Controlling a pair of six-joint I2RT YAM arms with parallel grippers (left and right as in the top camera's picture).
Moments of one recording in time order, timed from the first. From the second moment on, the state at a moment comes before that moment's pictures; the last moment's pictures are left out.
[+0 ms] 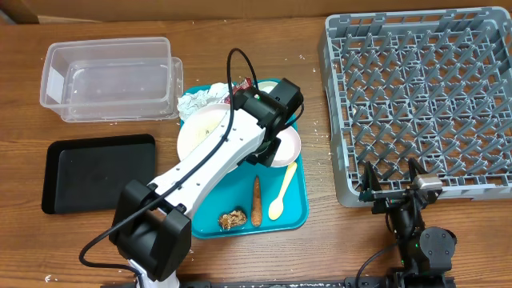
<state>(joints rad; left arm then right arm) -0.66 1.88 1.63 -1.32 -0.21 -0.29 0.02 0.01 0.02 -0.03 -0.11 0.14</state>
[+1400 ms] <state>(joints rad) 0.28 1.80 1.70 -1.33 0.25 -0.28 0.02 0.01 0.02 -0.03 -0.11 0.14</state>
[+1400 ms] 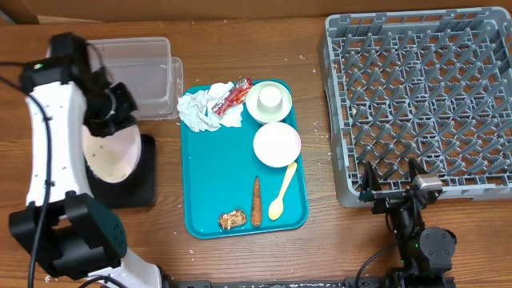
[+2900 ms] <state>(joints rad) 0.83 1.80 1.51 -1.40 1.07 0.13 0.02 0.01 0.02 -0.03 -0.11 0.14</state>
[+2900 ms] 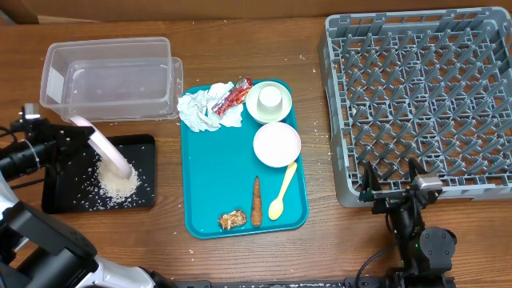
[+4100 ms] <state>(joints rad) 0.36 1.67 1.51 -1.64 1.12 0.41 0.02 0.01 0.02 -0.03 -0.11 0.14</state>
